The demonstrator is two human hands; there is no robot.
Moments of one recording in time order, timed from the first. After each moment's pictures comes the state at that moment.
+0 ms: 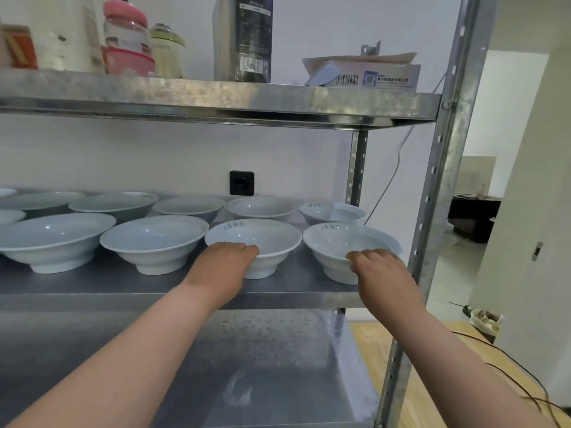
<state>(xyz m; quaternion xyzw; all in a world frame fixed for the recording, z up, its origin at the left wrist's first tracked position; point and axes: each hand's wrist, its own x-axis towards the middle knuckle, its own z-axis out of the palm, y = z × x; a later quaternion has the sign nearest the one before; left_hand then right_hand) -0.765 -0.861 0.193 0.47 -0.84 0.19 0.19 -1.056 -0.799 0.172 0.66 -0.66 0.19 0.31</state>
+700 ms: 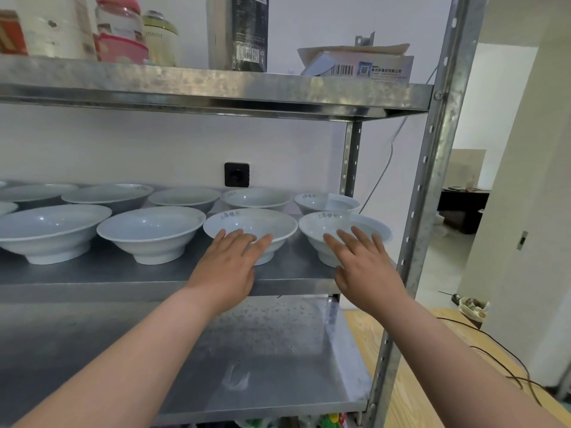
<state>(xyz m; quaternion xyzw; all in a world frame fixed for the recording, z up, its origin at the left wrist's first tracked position) -0.765 -0.855 0.163 0.43 -0.86 0.20 0.19 -1.043 -0.793 0.164 0.70 -0.64 0.16 0.26</state>
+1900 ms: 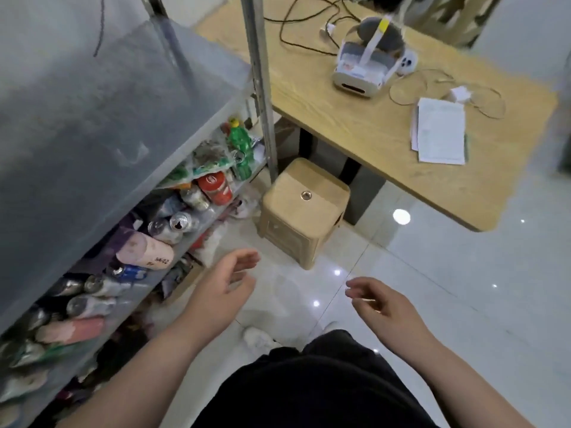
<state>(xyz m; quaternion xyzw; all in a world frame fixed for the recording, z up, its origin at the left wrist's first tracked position) -0.624 -0.641 -0.110 0.28 -0.77 -0.57 -0.07 -0.741 -0.366 -0.118 0.11 -0.84 0.41 -0.35</state>
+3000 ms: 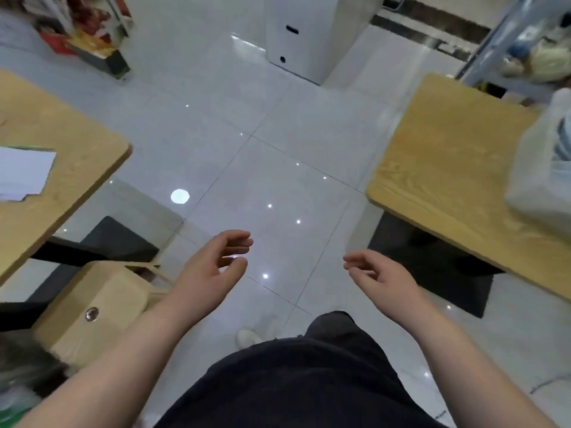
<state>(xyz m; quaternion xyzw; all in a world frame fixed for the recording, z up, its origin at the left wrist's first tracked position) -0.640 -0.472 -0.092 -0.42 -0.72 -0.35 -0.43 -0.355 -0.368 -0.103 -0.55 -0.67 0.49 0.09</state>
